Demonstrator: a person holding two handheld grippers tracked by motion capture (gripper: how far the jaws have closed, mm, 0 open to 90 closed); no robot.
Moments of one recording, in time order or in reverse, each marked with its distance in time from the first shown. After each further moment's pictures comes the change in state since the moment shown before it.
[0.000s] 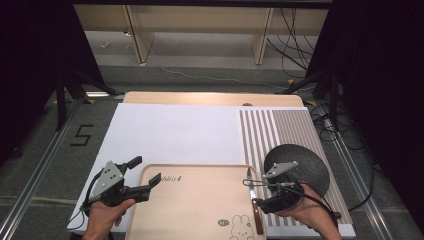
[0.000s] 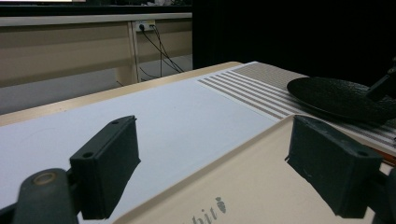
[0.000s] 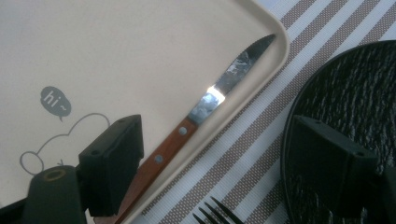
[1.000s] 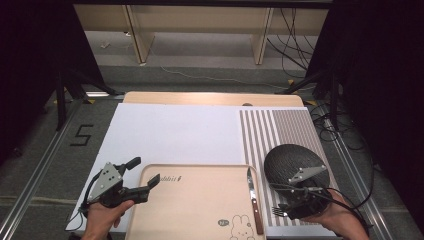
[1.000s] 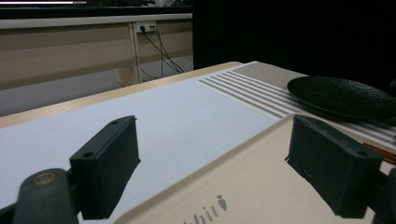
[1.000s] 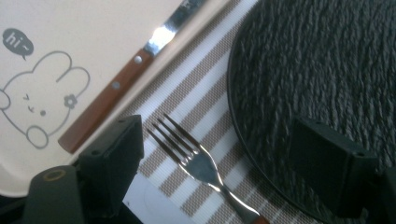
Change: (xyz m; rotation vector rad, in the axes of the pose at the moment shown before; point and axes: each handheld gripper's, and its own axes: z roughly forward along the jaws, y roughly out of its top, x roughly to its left) left arm -0.001 -0.001 -0.003 0.002 0.002 0.011; right arm -0.029 -0.041 -0.031 0.076 -0.021 0.071
